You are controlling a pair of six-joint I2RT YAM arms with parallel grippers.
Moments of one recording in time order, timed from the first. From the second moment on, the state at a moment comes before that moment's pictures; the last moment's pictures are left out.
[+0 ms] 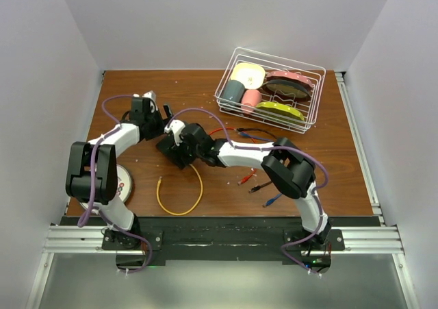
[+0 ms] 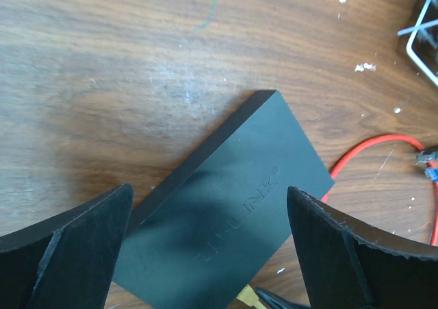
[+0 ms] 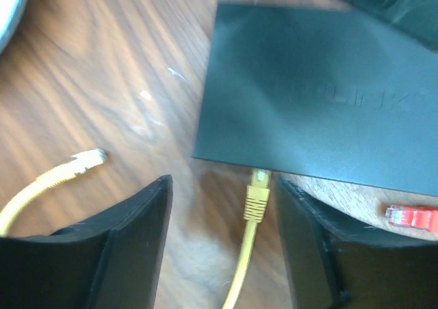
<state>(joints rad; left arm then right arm) -0.09 1.68 0.99 -0.12 0.17 -0.47 0.97 2.11 1.44 0.05 -0.07 0.09</state>
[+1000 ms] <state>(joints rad) -0.37 1.53 0.98 -0.11 0.13 -0.37 0.62 1.57 1.06 -0.05 0.07 0.28</state>
